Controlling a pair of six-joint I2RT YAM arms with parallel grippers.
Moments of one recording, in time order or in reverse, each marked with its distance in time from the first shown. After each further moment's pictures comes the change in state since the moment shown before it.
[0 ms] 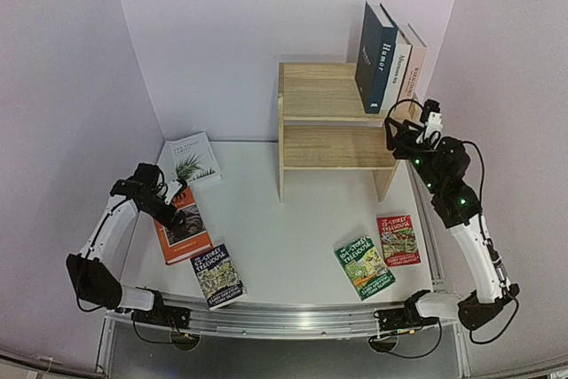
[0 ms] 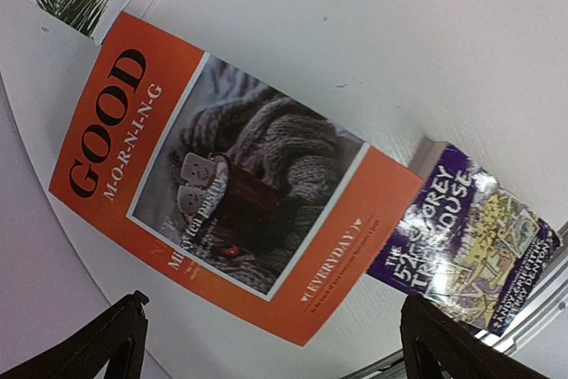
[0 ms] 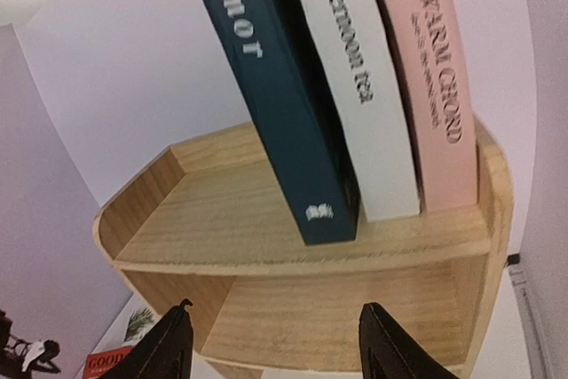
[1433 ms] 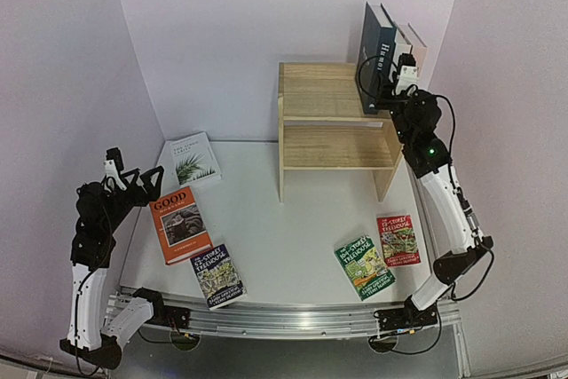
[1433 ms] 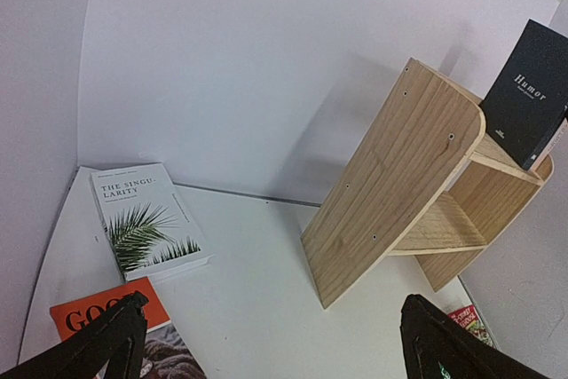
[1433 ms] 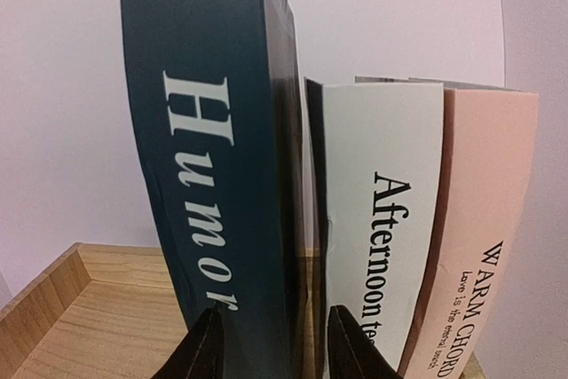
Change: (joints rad) left arm -0.005 -0.561 -0.039 0.544 0.042 -0.796; right arm 0.000 0.463 0.503 0.114 0.197 -0.329
